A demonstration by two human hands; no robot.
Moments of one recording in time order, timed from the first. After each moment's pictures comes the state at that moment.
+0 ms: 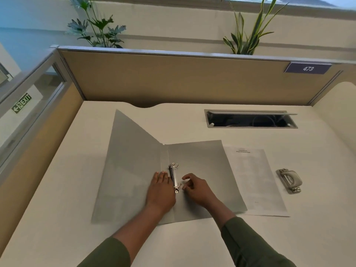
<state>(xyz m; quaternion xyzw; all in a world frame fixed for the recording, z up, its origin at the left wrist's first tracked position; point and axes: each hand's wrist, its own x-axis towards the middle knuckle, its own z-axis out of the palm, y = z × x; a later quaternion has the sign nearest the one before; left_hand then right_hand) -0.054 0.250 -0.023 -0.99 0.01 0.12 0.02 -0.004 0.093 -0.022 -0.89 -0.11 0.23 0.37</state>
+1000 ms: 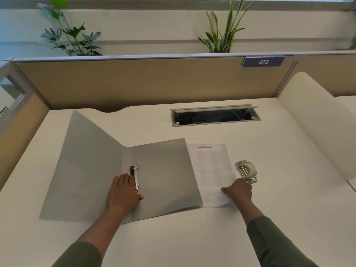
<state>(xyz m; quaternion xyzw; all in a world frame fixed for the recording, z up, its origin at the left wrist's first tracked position) -0.042 0.207 -0.023 -0.99 -0.10 0.11 0.06 0.032 -0.165 -0.003 -0.91 0.29 0.19 0.22</state>
